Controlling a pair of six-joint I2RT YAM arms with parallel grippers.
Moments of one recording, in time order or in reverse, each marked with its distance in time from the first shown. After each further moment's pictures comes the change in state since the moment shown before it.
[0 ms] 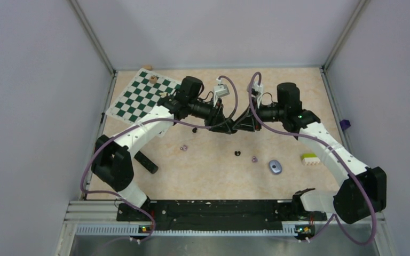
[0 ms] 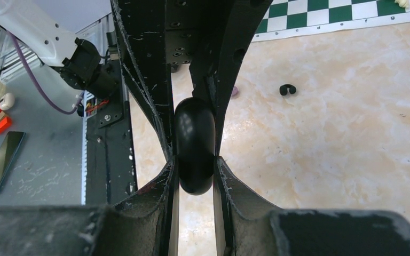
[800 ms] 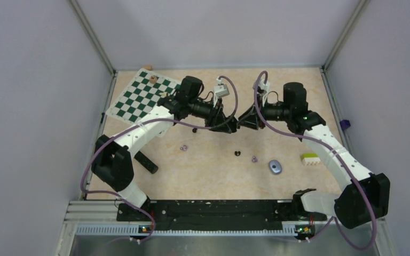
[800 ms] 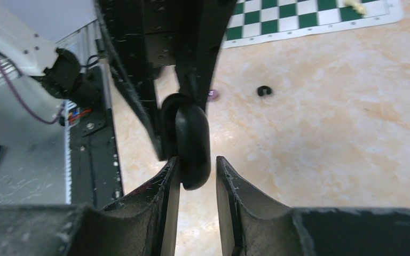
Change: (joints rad) left arm -0.004 0.000 -0.002 0.038 0.001 0.036; right arm -0.034 -0.039 -0.012 0.010 0.029 0.005
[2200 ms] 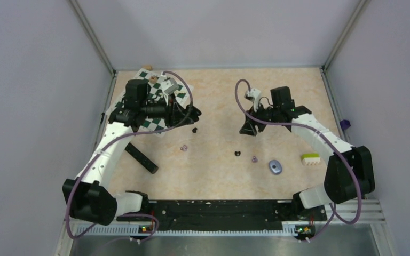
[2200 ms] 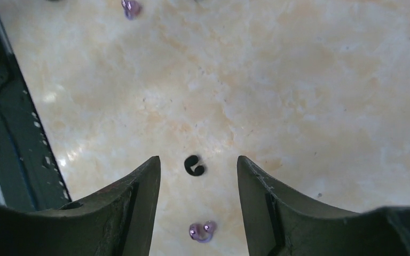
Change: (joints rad) left arm 0.388 -0.356 -0.178 -0.114 0.089 0.105; right arm -0.027 0.209 0.051 -0.190 0.211 -0.193
